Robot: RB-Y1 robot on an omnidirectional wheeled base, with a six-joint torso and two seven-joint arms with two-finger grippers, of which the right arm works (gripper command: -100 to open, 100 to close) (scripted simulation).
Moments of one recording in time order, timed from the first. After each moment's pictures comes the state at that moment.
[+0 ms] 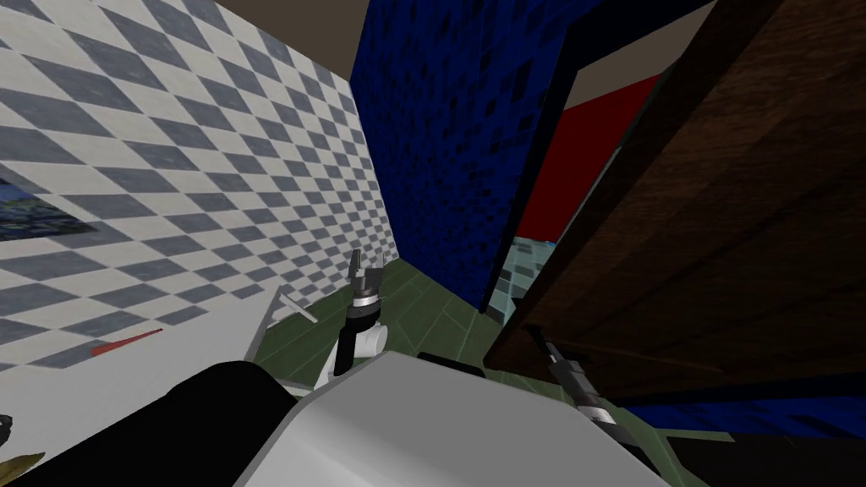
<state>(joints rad) 0.15 -0.48 0.12 -0.56 -0.09 -1.19 -0.43</state>
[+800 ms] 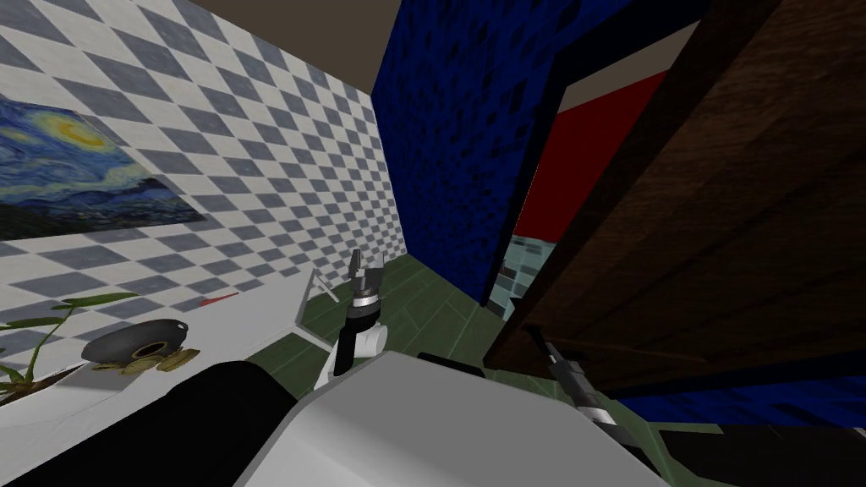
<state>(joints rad) 0.14 -0.48 0.14 -0.53 -0.10 -1.21 -0.42</state>
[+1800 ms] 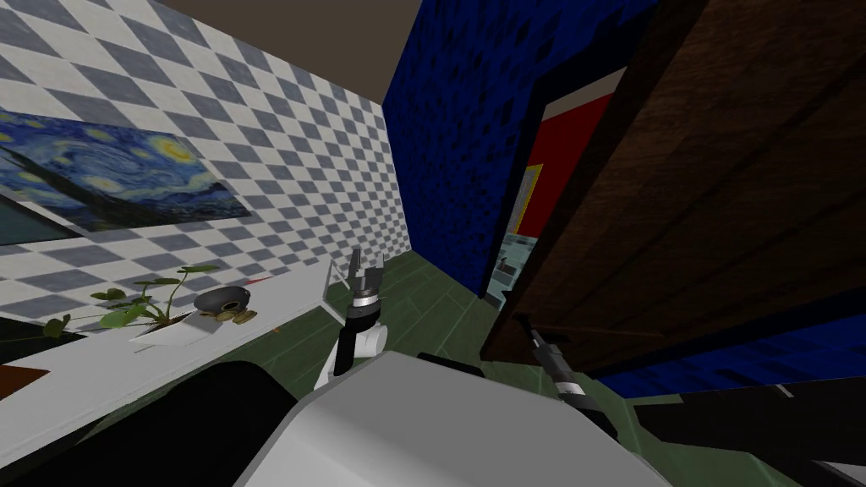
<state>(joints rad) 0.12 -0.45 0.17 -0.65 -0.12 -1.09 -0.36</state>
